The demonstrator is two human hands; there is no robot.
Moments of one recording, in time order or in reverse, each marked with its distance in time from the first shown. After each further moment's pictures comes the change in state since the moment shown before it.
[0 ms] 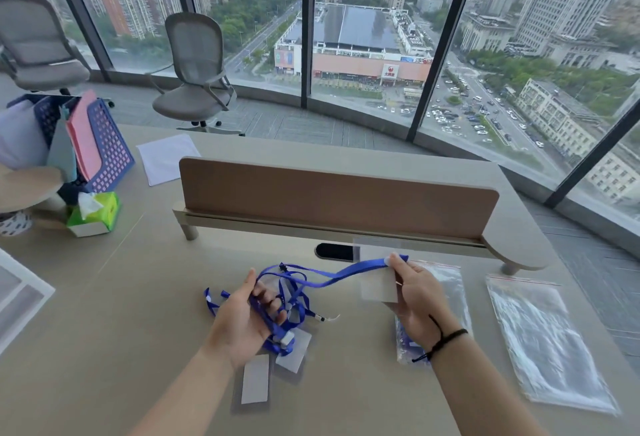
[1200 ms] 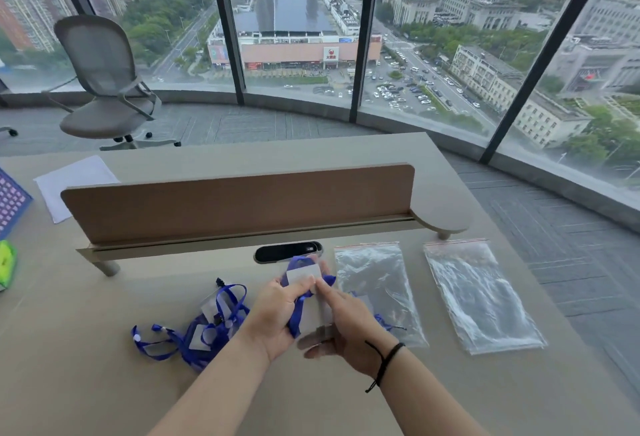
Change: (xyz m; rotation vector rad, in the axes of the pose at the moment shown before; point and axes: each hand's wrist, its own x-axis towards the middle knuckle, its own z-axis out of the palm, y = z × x) left_hand 0.014 -0.080 0.158 0.320 -0.221 -0.117; right_hand 0.000 0.032 -0.051 -0.047 -0.287 0.246
